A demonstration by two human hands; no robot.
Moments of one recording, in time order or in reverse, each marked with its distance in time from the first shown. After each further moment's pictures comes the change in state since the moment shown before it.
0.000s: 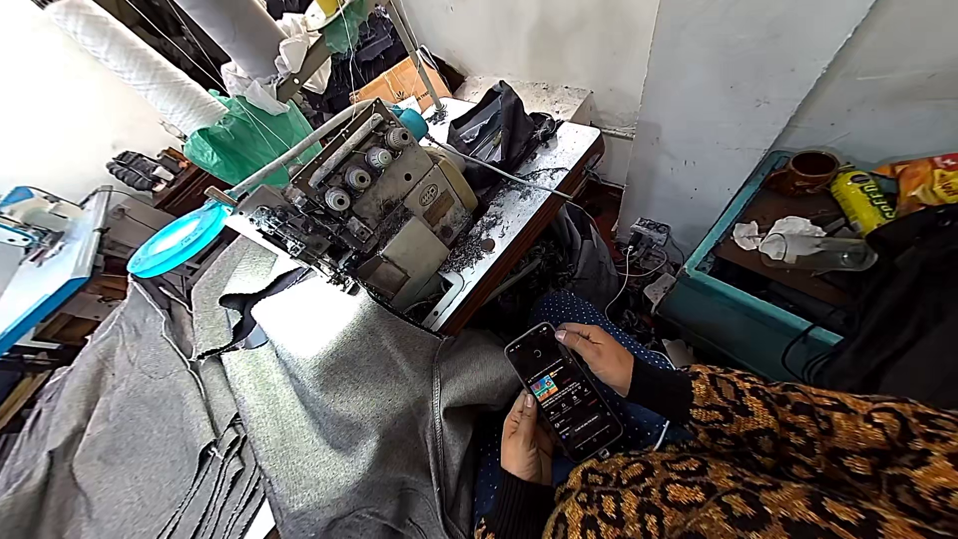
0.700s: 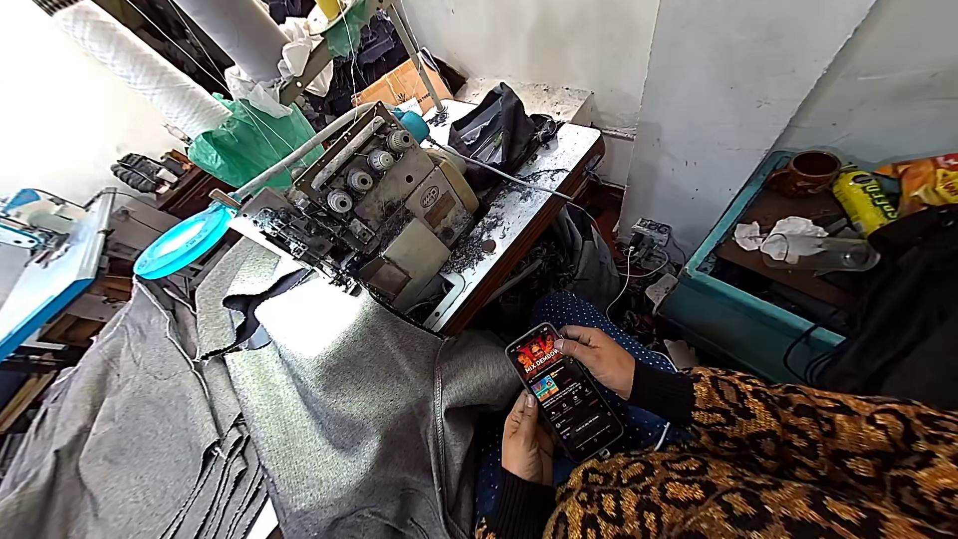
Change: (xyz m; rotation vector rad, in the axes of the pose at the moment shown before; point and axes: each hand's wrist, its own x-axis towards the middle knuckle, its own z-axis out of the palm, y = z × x) left_hand 0.000 0.000 -0.001 -0.020 -0.015 -0.001; right_hand -0.002 0.001 0.001 0.109 -0.048 0.078
